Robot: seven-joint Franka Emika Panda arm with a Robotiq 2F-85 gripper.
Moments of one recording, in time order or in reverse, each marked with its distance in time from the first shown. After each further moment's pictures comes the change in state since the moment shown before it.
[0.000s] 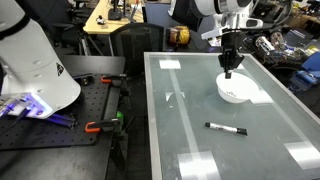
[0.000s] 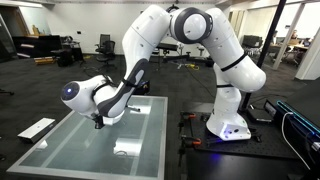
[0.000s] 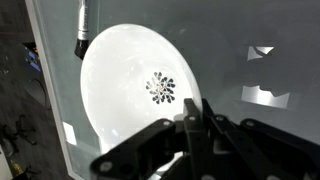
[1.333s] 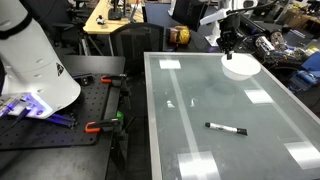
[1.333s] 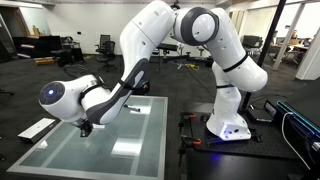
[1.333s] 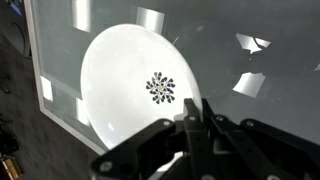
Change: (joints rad) arm 0.110 0.000 0.001 0.090 0.000 -0.002 -0.151
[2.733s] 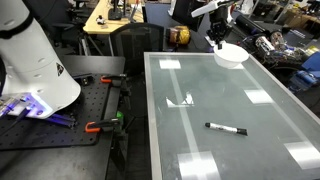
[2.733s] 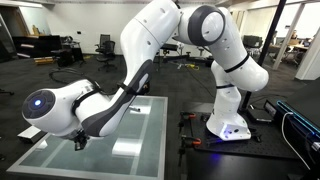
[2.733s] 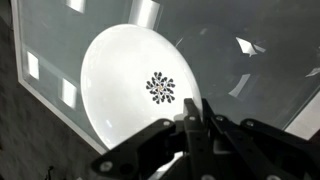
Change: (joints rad) arm 0.077 0.001 0.037 0.027 0.002 -0.038 -0.046
